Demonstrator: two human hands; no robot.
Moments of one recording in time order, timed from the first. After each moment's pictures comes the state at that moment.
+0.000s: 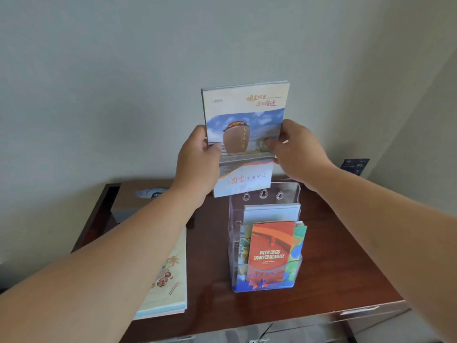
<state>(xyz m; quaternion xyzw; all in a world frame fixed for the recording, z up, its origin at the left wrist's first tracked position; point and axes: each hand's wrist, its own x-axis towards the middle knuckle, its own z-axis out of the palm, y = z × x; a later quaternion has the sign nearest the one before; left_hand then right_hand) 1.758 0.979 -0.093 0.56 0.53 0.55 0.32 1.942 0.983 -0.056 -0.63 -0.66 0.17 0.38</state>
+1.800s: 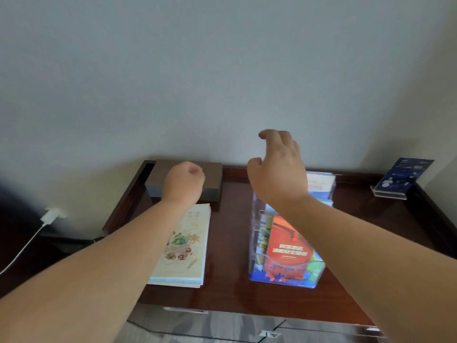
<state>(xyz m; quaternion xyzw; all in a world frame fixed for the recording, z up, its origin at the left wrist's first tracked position) 1.694 0.966 -0.173 0.48 0.75 0.40 0.22 1.877 0.960 -0.111 -0.58 -0.72 0.10 0.37</state>
